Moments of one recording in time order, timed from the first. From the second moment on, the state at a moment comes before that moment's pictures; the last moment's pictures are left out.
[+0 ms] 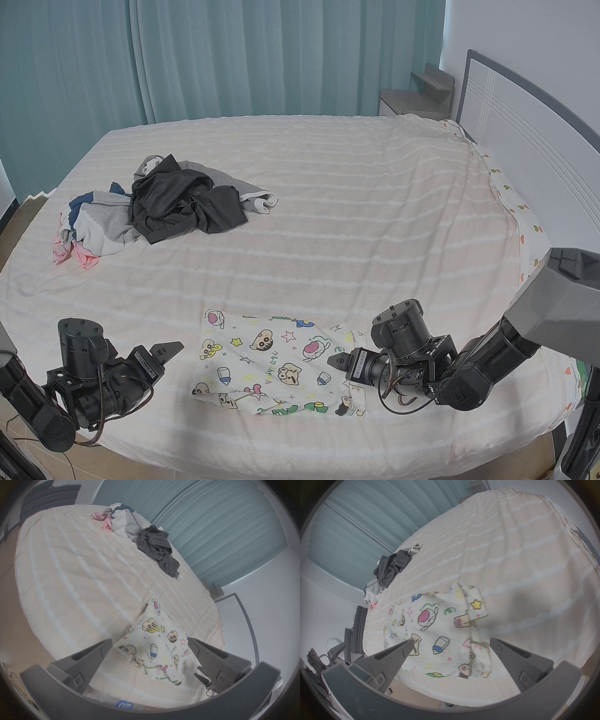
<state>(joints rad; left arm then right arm) -0.27 1.73 -0.12 -1.06 0.02 -0.95 0.71 2.13 -0.81 -0.56 -0.16 0.85</state>
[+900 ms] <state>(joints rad) -0.29 2.27 -0.27 -1.50 -0.28 -0.73 0.54 2.22 -0.83 -0.56 -0.11 0.78</state>
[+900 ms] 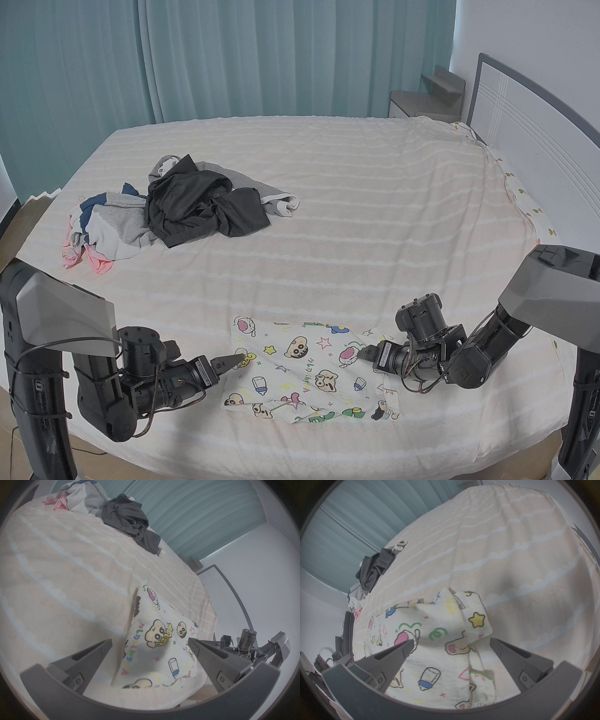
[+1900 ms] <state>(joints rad) -0.37 2.43 -0.52 -1.41 -0.29 -0.67 0.53 2.37 -0.82 -0.80 0.14 0.58</state>
